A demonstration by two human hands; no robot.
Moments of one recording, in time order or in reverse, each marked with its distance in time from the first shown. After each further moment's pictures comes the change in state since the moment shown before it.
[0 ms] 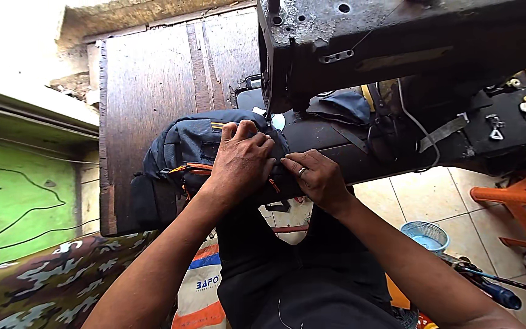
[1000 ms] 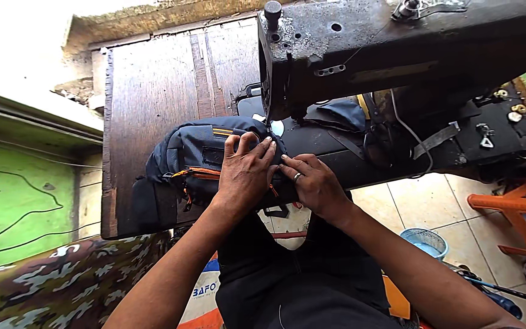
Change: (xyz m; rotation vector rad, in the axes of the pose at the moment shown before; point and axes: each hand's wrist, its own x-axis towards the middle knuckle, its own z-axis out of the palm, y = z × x) left_hand -0.007 0.018 0.016 0.088 0.049 -0.124; right_hand 0.001 -0.008 -0.008 -0.008 -0.168 0.106
